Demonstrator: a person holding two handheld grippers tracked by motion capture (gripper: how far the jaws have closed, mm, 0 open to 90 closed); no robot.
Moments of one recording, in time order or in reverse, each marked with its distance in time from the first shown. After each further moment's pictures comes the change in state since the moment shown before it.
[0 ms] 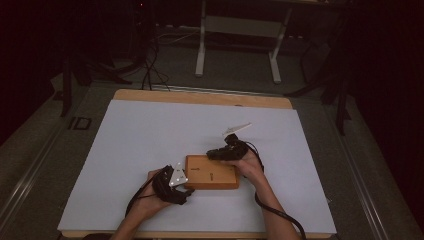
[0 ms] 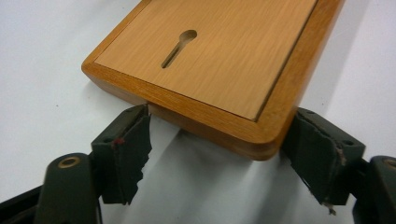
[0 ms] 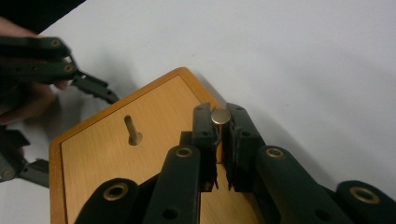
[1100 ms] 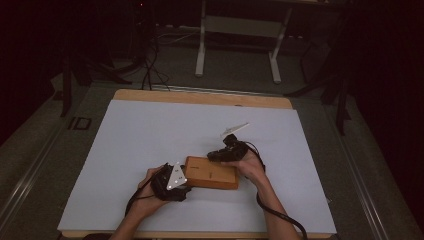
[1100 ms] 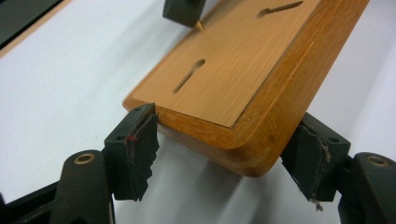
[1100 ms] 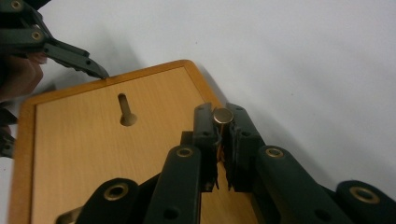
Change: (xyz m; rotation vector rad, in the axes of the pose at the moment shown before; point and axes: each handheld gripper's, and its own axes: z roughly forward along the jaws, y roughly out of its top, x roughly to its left) left arm -0.002 0.009 -0.013 -0.092 0.074 0.076; right arm 0.009 0.004 -0.003 0.060 -0.036 -0.011
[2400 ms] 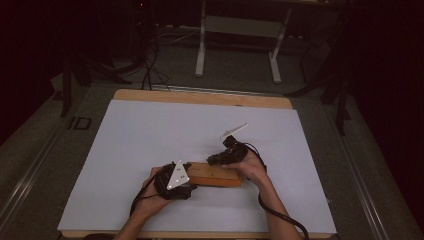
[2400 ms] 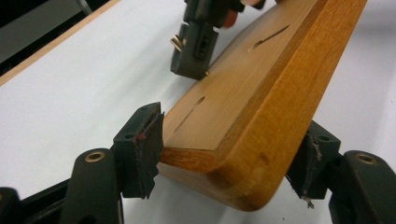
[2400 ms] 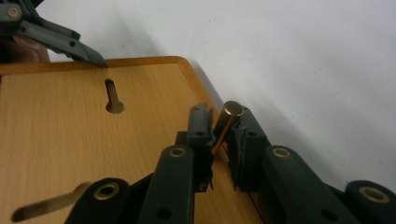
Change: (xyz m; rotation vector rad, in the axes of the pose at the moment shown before) left arm -0.002 0.011 -0.002 -0.106 -0.024 -0.028; right arm 0.000 -0.003 0.002 0.063 0.056 0.025
